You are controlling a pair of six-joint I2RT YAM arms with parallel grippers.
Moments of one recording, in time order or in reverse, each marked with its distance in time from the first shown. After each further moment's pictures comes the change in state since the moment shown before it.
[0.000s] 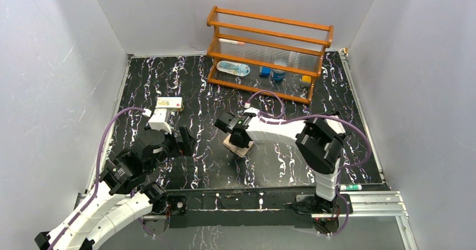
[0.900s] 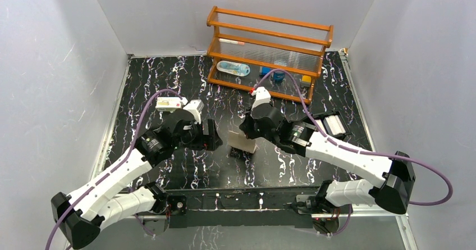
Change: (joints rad) left arm 0.000 0.412 0.090 0.119 0.338 -0.070; right arm -0.003 -0.688 -0.323 0.388 -0.104 -0.845
